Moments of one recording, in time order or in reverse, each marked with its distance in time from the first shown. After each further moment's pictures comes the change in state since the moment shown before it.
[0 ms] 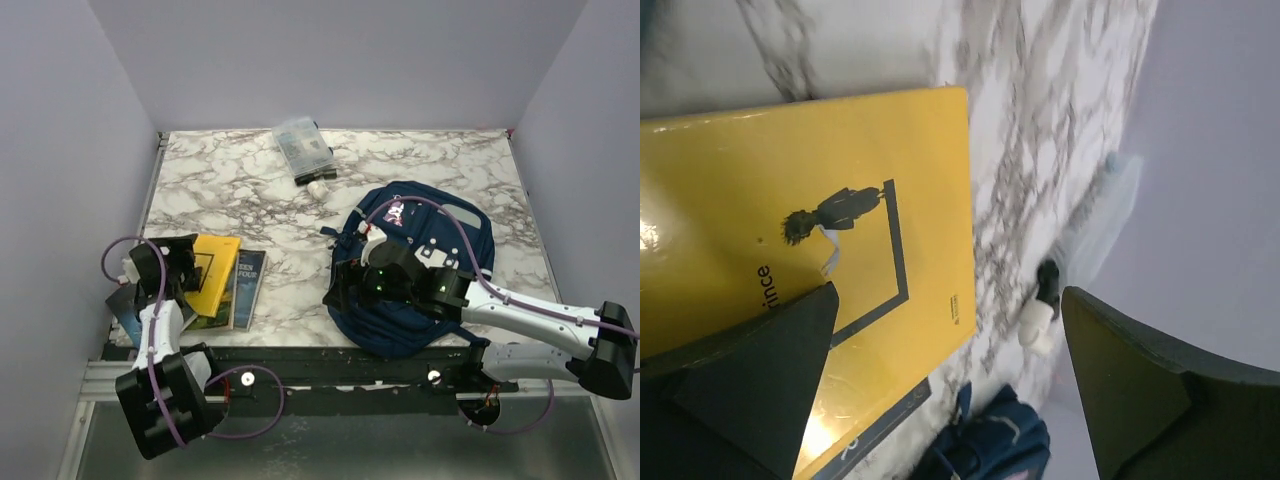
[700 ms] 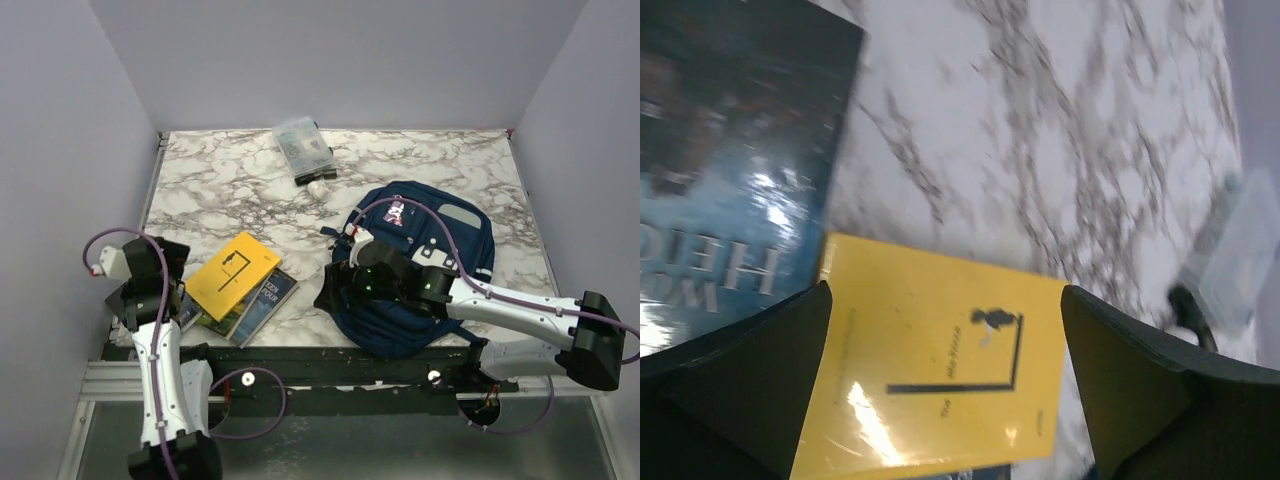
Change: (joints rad) left arm -0.257 -0.227 0.266 -0.489 -0.295 0.297; right arm 0.000 0.098 0.000 0.083 -0.049 -0.019
